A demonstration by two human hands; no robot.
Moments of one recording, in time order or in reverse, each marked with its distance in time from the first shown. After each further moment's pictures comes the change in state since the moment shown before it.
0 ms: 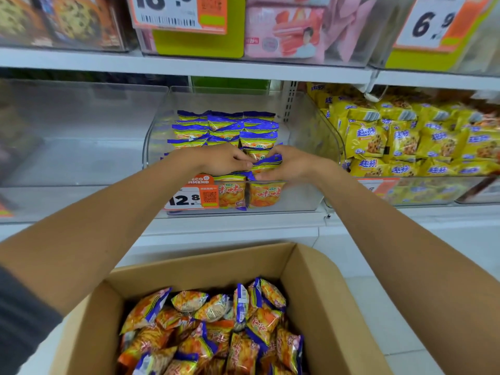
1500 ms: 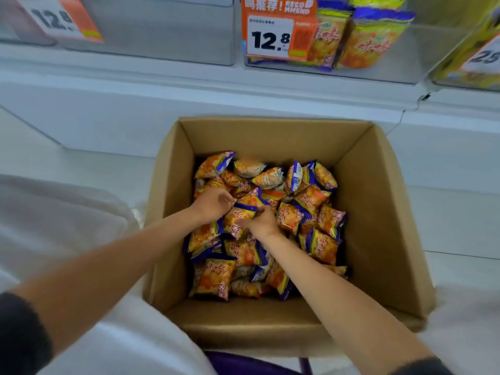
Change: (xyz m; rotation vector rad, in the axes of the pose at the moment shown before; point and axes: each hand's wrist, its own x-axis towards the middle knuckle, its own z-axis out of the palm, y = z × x) left_hand -0.234 -0.102 0.290 -0.432 0.059 -0.595; right_hand -0.166 0.065 0.395 0.574 -0.191 0.568
